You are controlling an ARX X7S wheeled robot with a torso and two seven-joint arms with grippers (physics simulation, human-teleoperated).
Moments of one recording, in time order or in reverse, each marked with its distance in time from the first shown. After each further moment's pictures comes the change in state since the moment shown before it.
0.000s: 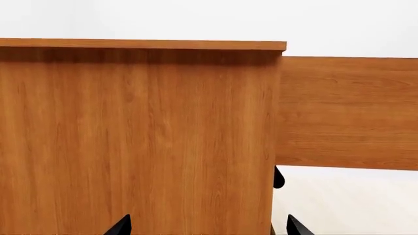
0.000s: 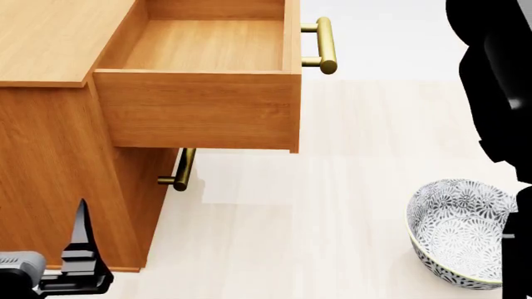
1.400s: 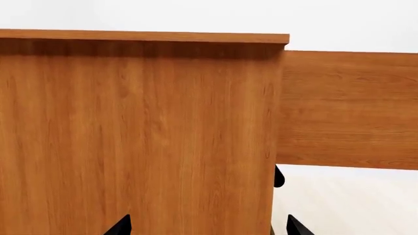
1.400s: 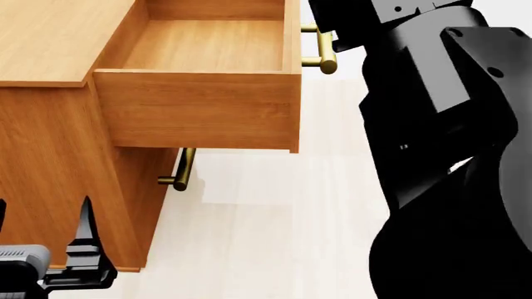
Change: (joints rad) left arm -0.030 -0.001 0.018 -0.039 -0.016 0.008 -0.006; right arm 0.441 -0.400 -0.836 0.928 0.466 -0.190 -0.371
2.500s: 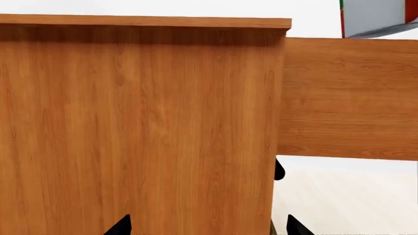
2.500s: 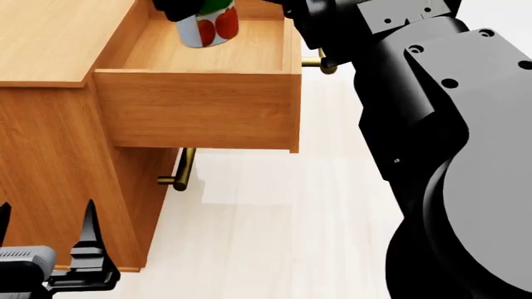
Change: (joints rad) left arm -0.005 -0.002 0.016 -0.033 -0.006 0.016 -0.004; right arm -0.016 -0.002 -0.277 -0.023 0.340 0.304 -0.186
